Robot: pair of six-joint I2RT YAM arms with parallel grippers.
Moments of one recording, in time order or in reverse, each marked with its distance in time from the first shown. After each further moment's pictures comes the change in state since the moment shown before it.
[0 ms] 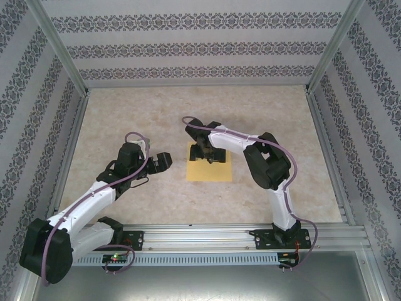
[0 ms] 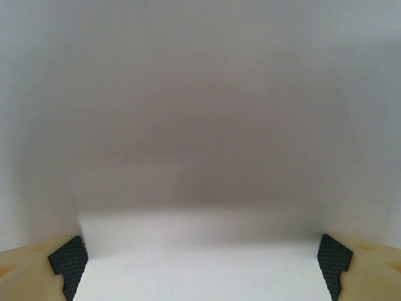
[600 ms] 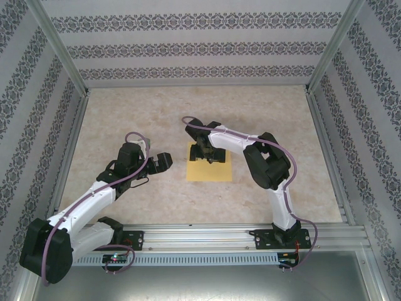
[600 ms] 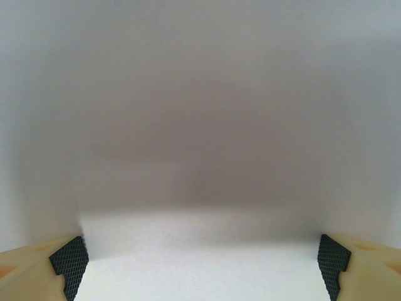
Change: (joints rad) left arm 0.000 0.001 0.001 -0.003 0.015 0.000; right arm 0.000 0.006 0.002 0.000 -0.002 0.000
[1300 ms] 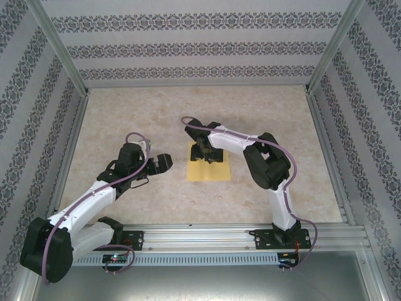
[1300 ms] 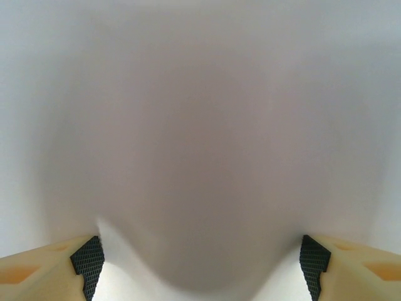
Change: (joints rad) left arm 0.000 0.007 0.000 -0.019 0.003 0.000; right arm -0.001 -0.005 -0.008 0.023 -0.002 -0.019
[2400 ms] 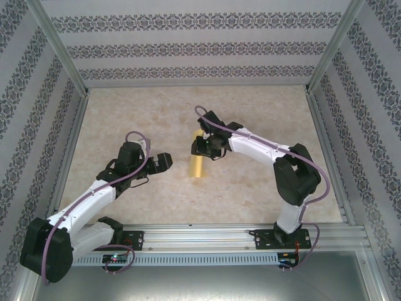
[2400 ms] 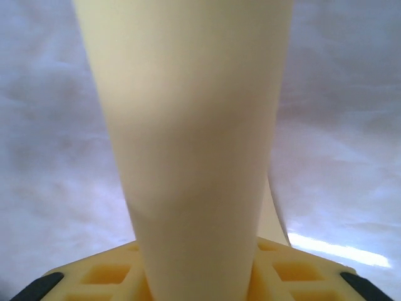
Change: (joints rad) left arm 0.000 0.001 0.023 -0.023 0.000 0.000; right arm -0.041 -0.338 -0.227 0.272 -0.352 -0.021
